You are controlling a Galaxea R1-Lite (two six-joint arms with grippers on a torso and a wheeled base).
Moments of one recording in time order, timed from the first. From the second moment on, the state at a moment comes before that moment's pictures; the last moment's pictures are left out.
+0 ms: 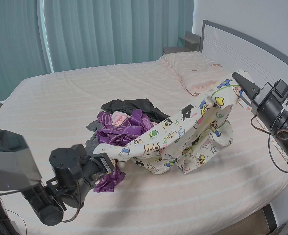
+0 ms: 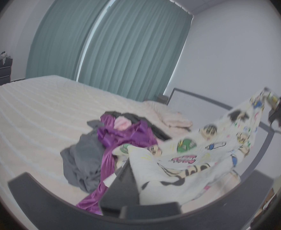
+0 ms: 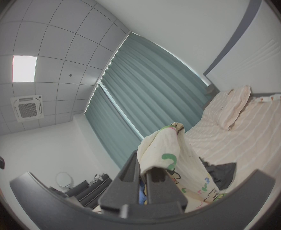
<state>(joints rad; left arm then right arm) -0.61 1.93 -0.34 -1.49 0.42 -0.44 0.39 1.55 -0.53 -1.37 0.10 0.67</state>
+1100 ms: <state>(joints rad) -0.57 1.47 -0.32 -1.09 0.30 -0.67 0.42 1.52 -0.48 -1.16 0.10 0.80</state>
